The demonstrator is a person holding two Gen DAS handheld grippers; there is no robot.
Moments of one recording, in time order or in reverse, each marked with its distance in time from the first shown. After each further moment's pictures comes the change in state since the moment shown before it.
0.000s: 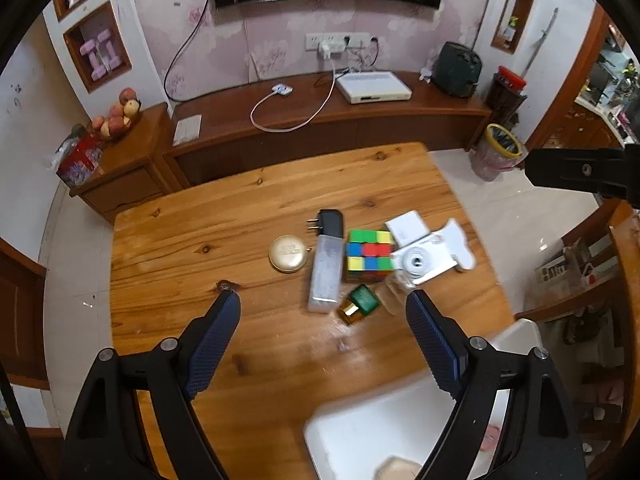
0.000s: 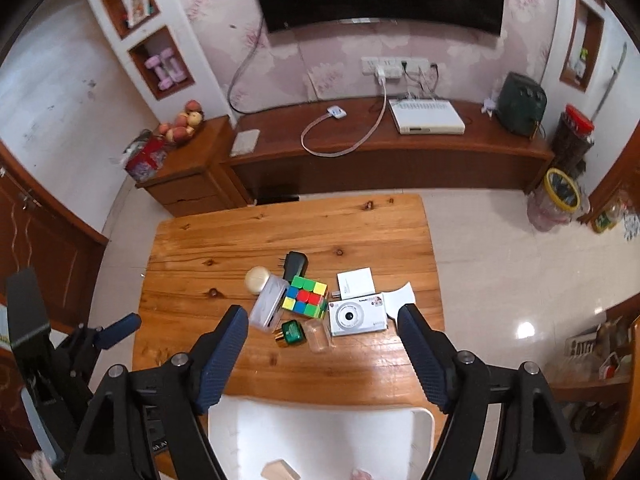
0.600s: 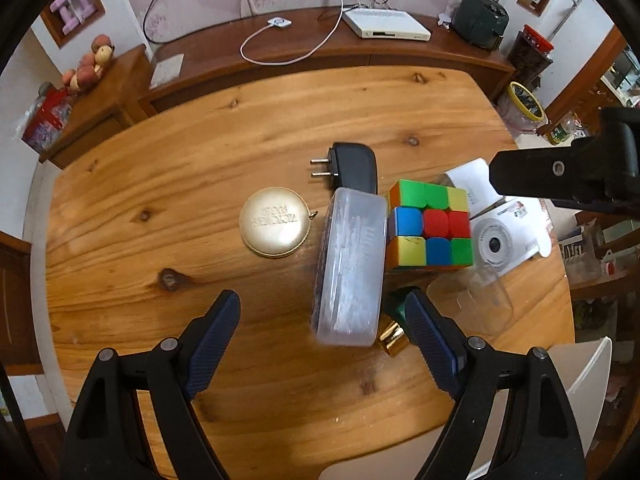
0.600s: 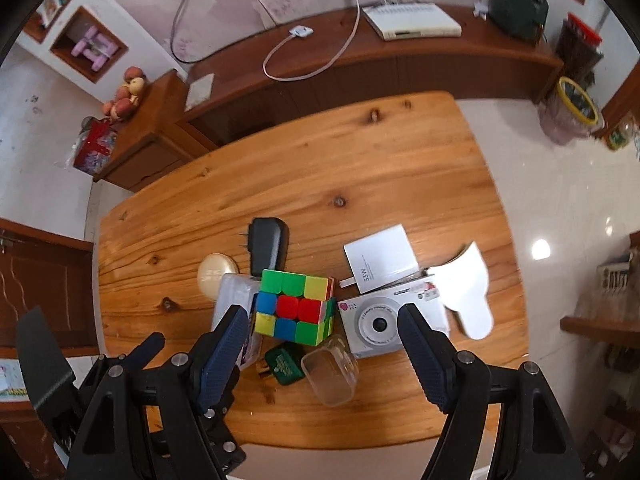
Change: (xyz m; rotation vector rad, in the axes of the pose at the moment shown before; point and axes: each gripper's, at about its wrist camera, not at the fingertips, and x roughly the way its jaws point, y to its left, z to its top) left arm 0.141 0.008 -0.003 -0.016 0.194 -0.019; right arm 0.182 -0.010 0.005 0.188 0.237 0.010
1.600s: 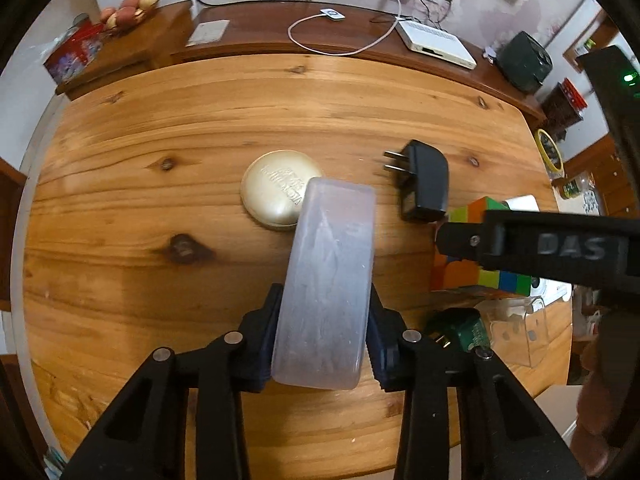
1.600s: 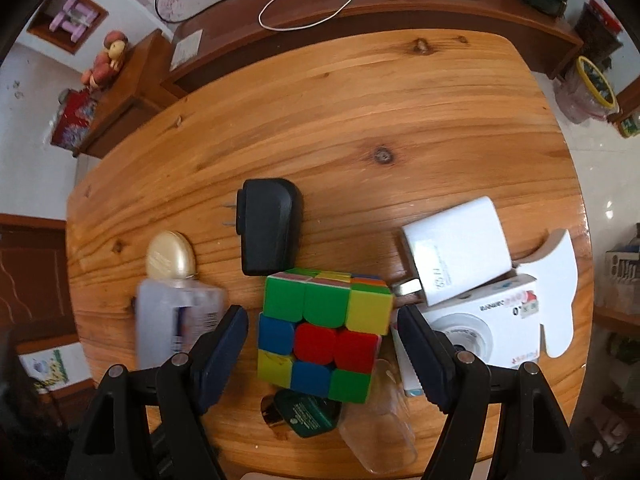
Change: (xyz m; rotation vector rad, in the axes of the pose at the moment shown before) left arm 0.014 0.049 -0.019 -0.226 -0.009 -0.030; right arm 0.083 0.032 0.007 -0.030 0.138 -0.052
